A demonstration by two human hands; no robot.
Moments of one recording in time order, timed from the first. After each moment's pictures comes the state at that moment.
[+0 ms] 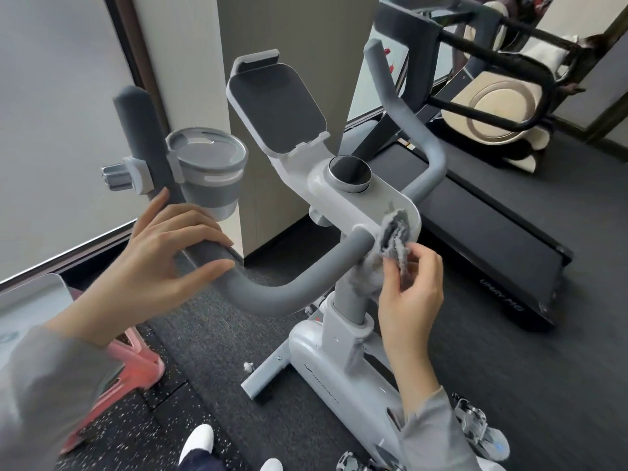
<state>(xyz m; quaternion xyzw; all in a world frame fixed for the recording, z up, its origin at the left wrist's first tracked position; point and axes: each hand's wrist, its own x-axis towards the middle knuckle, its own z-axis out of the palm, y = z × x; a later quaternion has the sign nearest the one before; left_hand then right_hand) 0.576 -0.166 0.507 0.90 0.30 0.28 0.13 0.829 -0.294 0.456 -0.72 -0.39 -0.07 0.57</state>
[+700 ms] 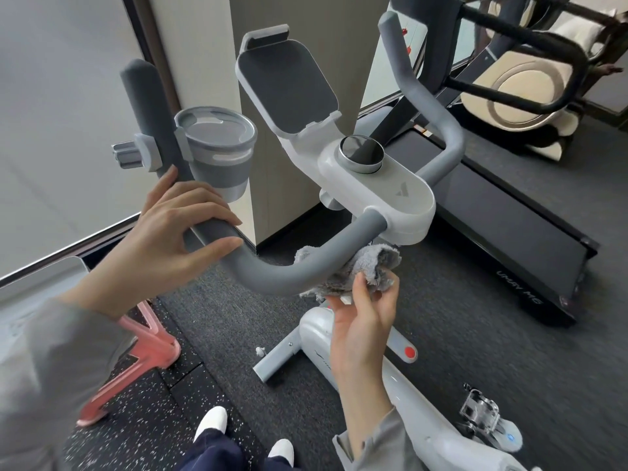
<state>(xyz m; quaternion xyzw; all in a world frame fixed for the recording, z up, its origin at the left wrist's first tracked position) 0.576 -0.169 0.507 0.90 0.31 0.27 0.12 0.756 -0.302 0.432 -0.44 -0.11 0.36 0.82</state>
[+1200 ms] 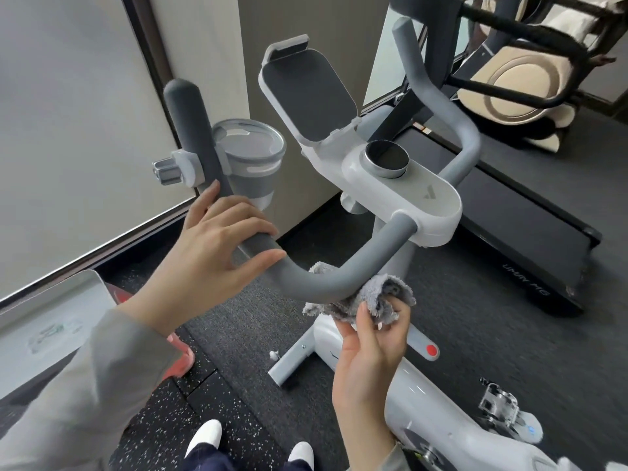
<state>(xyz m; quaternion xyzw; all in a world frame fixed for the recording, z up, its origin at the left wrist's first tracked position) 0.568 -0.164 0.506 0.92 0.30 0.24 0.10 0.695 -0.309 0.429 -0.50 -0.11 0.27 0.81</state>
